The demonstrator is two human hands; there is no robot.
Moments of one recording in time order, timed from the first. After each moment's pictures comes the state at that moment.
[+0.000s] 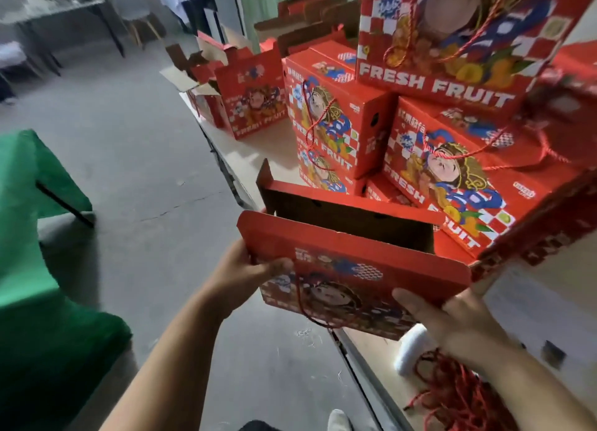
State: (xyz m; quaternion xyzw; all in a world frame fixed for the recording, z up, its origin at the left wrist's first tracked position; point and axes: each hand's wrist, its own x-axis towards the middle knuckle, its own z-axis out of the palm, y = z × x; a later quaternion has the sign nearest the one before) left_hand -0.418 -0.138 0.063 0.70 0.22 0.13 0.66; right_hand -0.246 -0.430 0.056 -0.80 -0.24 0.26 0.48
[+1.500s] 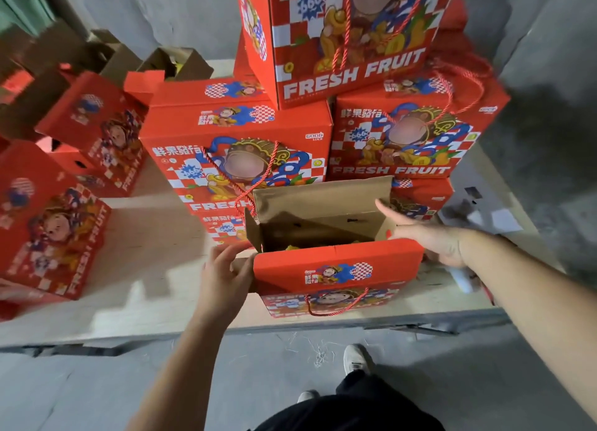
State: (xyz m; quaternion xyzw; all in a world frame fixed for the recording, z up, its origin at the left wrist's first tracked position) left_hand -0.182 0.146 -0.023 0.85 0.01 -0.03 0.52; right_hand -0.214 -0.229 0.029 -0.78 0.18 0.27 0.54
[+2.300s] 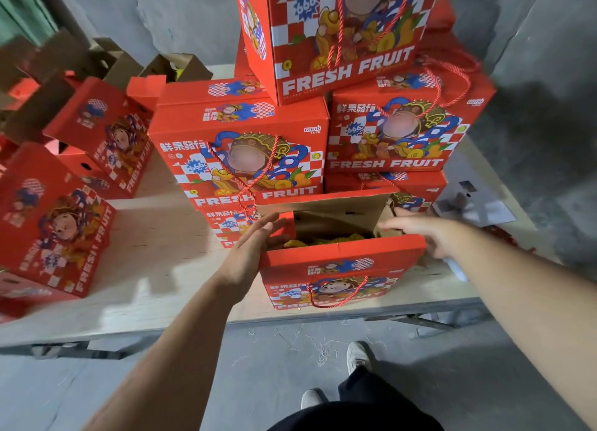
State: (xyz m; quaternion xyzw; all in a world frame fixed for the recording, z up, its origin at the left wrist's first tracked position) left_hand -0.170 0.122 0.005 0.66 -0.03 -0.28 0.69; right_hand -0.211 -0.229 0.008 -0.74 0.35 0.26 0.51
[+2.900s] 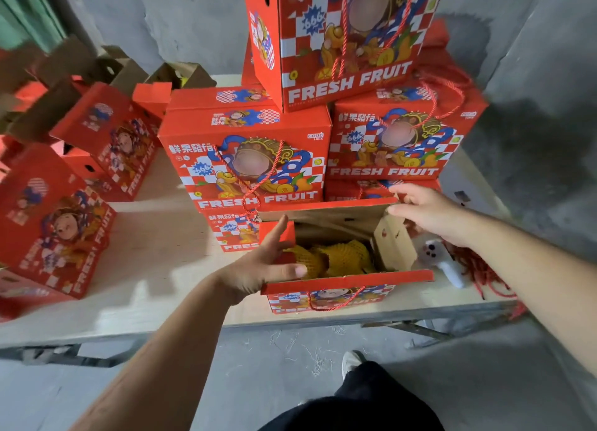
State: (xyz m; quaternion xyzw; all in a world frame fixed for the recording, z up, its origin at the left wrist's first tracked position) left_hand -0.175 0.130 0.015 0.67 -0.18 -0.43 0.59; right_hand -0.217 -0.232 0.059 -0.88 0.18 0.08 0.42
